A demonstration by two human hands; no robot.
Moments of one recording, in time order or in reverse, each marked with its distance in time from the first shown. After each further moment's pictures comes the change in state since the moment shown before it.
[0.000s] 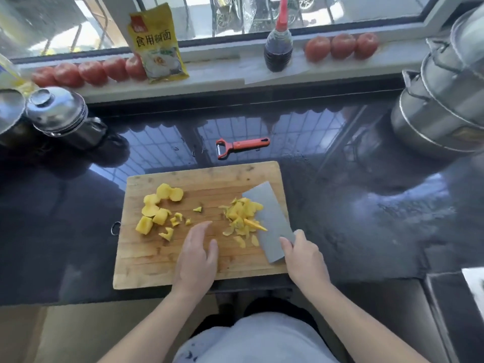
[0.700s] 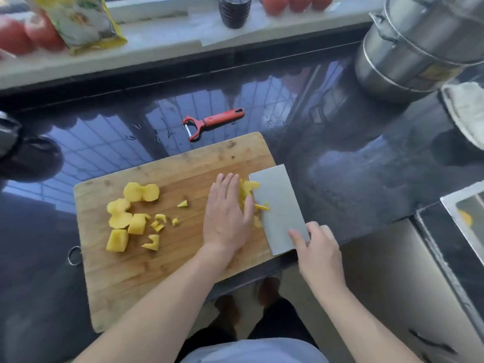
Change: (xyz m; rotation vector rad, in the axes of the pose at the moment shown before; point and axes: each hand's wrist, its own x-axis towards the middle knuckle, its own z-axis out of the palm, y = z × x) left_hand 0.083 0.003 0.063 0.149 -0.127 0.459; right_hand -0.042 -0.004 0.060 0.130 0.408 0.208
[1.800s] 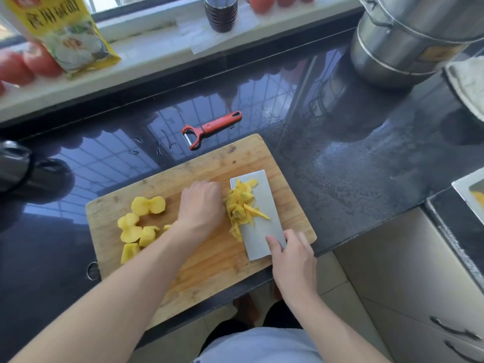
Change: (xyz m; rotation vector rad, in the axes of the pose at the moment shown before) left_hand 0.054 -0.015 -0.068 0.491 -0.362 -0.020; right_hand -0.027 -0.043 0.040 0.090 -0.046 0.108
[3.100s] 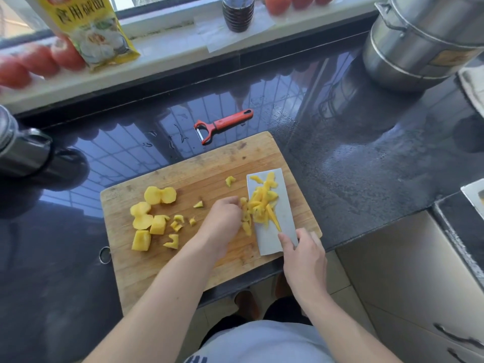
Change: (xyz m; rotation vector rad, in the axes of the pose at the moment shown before) left_hand -0.058 0.035 -0.008 -1.266 -0.270 -0.600; right_hand -0.003 0.011 -0.002 0.044 0.032 0.015
